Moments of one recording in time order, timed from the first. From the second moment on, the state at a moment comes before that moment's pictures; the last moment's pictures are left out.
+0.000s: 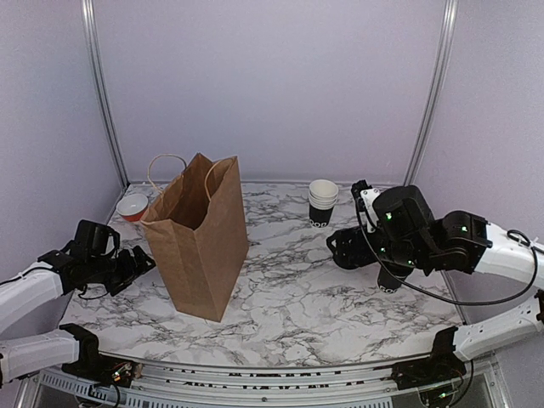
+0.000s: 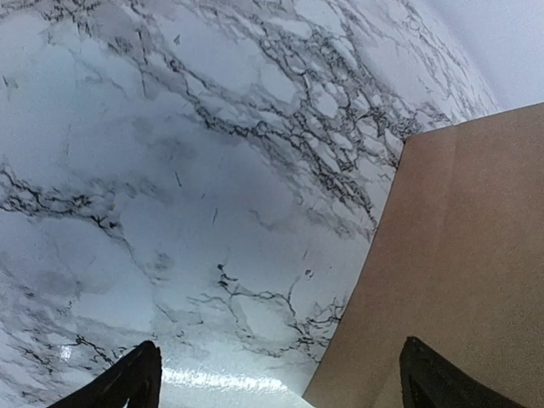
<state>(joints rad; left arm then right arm) -0.25 0.87 0.48 -0.47 0.13 -0.73 1.04 1.07 1.02 -0.64 0.48 0.49</state>
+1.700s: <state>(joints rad) -0.66 0.91 0.37 -0.19 -0.08 -1.02 0.98 1.14 0.93 -0.64 0.43 0.53</state>
